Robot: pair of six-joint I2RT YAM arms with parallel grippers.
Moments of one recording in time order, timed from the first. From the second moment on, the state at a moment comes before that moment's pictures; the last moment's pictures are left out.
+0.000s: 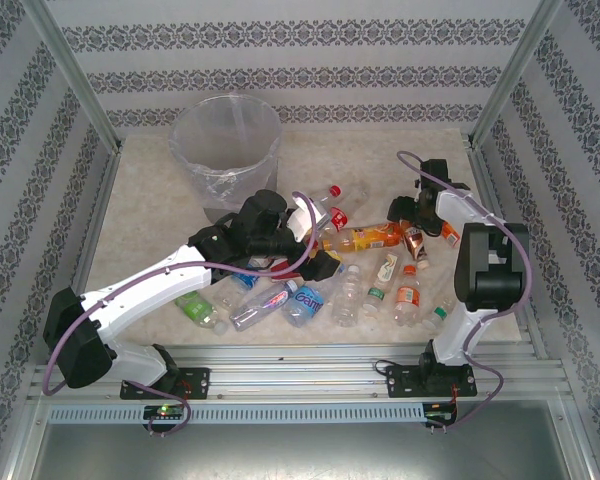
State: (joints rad) left arm -0.82 1.38 1.17 -0.32 0.34 -0.05; right arm -0.05 1.81 1.22 -0.60 -0.07 0.27
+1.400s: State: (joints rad) left arm -0.82 1.37 1.17 -0.32 0.31 -0.04; right arm 0.01 1.83 1.27 -0.59 0.12 0.20
